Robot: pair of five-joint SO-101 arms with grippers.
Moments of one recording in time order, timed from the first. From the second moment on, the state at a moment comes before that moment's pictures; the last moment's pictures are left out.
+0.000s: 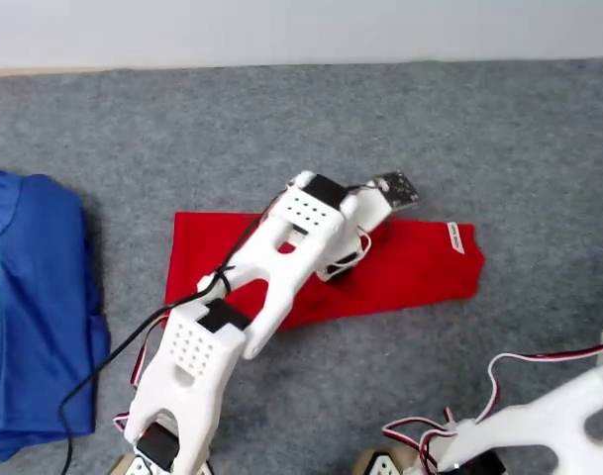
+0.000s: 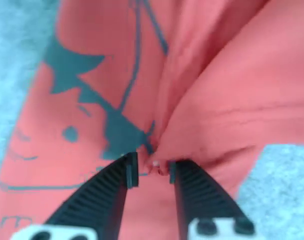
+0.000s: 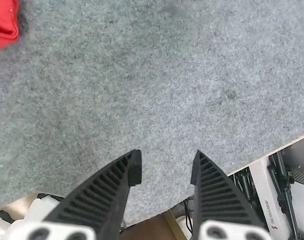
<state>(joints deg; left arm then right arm) 29.8 42.6 -27.5 85.5 -18.7 57.8 -35.2 9.4 100.4 41.2</state>
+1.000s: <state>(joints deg) 27.3 42.6 -28.0 85.1 -14.7 -2.5 -35.2 32.1 85.5 16.7</state>
